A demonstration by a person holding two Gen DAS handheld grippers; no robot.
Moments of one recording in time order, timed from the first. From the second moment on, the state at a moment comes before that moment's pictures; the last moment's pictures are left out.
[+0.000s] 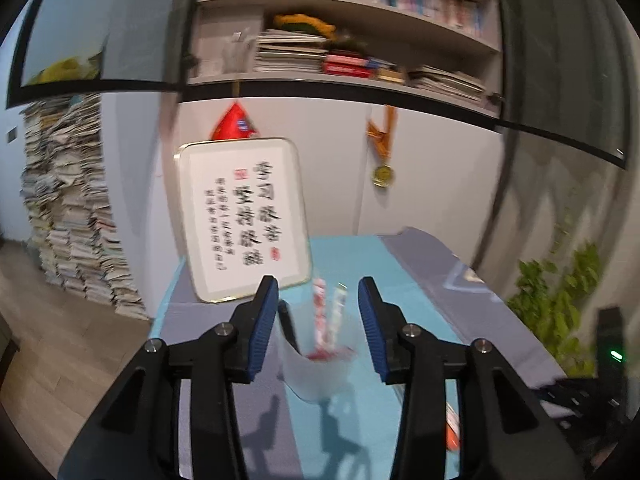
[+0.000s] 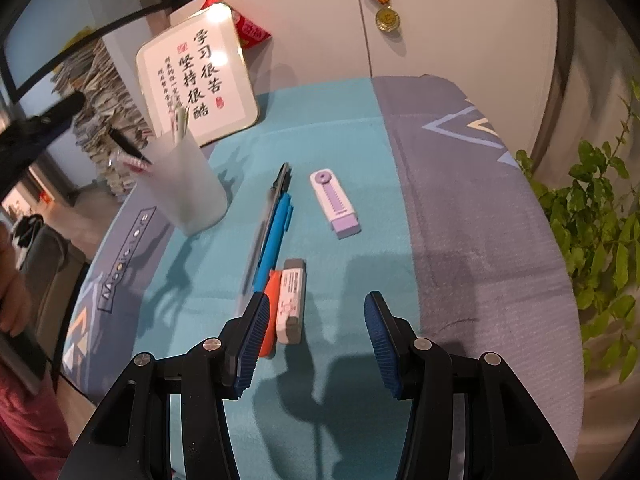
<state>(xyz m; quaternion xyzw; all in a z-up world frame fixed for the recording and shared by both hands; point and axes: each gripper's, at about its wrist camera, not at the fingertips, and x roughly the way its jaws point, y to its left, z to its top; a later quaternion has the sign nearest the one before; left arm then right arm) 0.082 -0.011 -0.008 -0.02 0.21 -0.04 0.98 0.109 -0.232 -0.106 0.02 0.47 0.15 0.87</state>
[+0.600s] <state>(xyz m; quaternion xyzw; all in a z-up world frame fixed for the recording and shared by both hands) 0.114 -0.088 -0.121 0.03 0.42 -0.17 0.89 0.105 -0.229 -0.123 0.00 0.48 0.16 0.86</state>
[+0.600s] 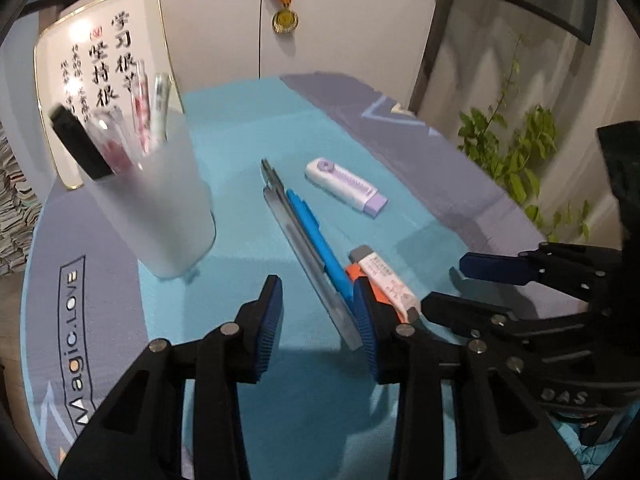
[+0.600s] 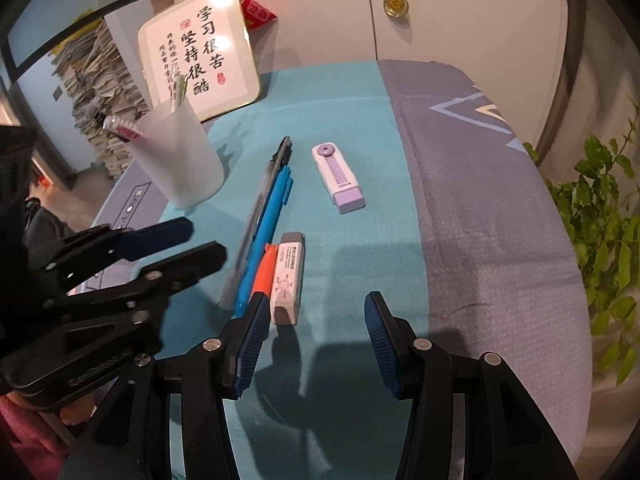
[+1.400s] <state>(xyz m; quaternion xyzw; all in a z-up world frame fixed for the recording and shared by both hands) 0.117 -0.079 -0.135 0.03 0.45 -0.15 0.88 0.112 -0.232 -0.135 -0.03 0.49 0.11 0.86</state>
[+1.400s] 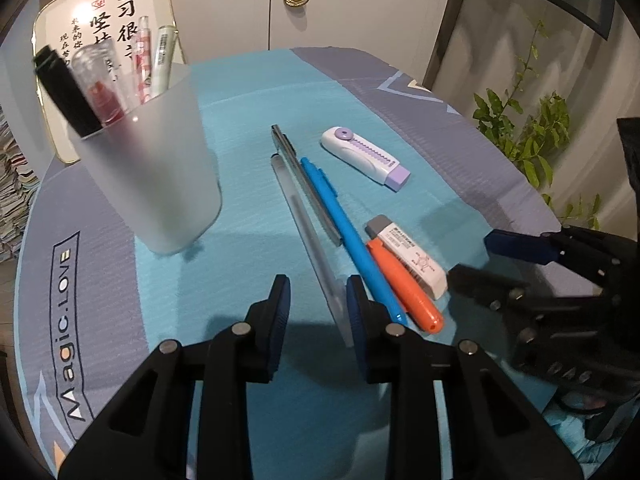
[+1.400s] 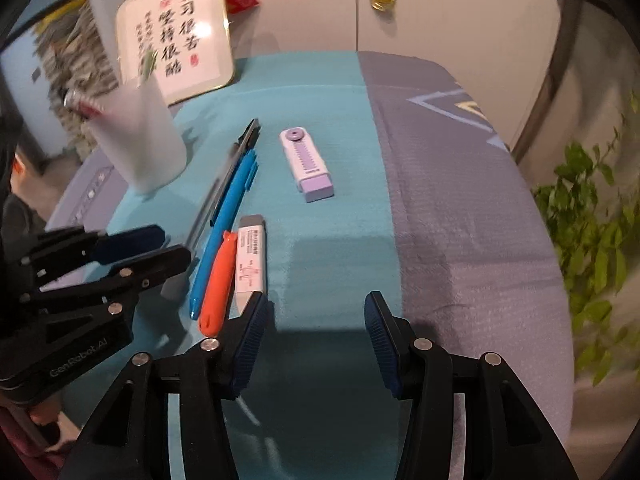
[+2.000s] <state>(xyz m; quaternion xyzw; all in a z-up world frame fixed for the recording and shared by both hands) 0.110 -0.062 -0.132 0.03 0.45 -0.14 0.88 0.122 -0.247 -0.128 -0.02 0.47 0.06 0.88</state>
